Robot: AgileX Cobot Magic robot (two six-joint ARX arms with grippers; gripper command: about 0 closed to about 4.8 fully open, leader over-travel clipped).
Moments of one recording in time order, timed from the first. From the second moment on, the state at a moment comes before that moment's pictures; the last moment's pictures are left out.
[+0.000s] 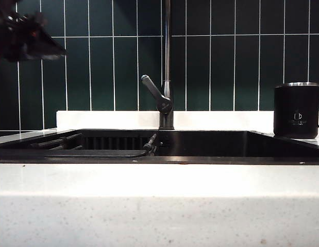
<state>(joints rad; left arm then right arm) -0.03 1.33 0.73 0.54 0.57 0.03 -0.08 1.07 0.66 0.11 0.13 -0.01</state>
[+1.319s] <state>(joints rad) -0.06 1.49 0.76 0.55 0.66 0.10 -0.08 1.53 0.67 0.49 0.20 -0.01</state>
